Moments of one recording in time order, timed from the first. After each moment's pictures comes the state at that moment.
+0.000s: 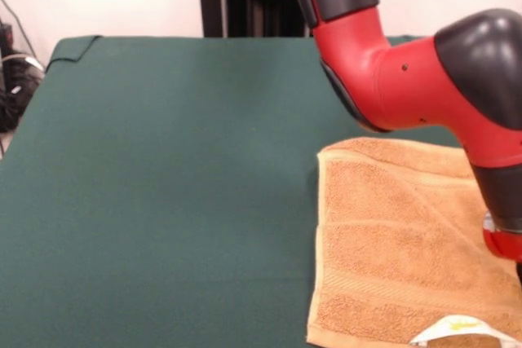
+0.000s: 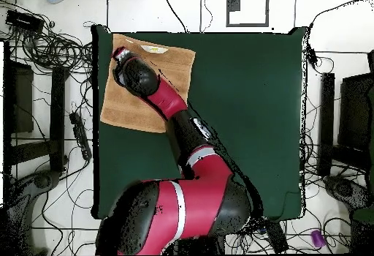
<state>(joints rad) -0.11 -0.14 0.41 1.25 0.62 0.11 1.83</state>
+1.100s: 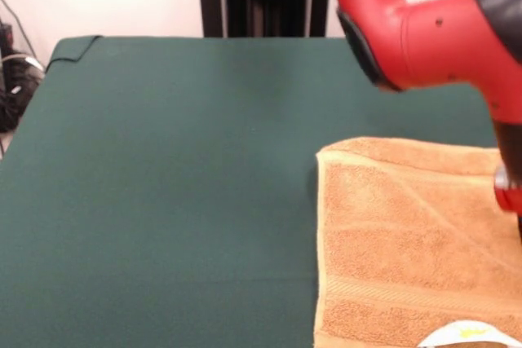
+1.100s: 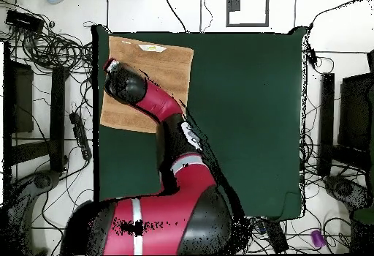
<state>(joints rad) 0.02 -0.26 0.21 1.34 0.60 0.28 1.83</state>
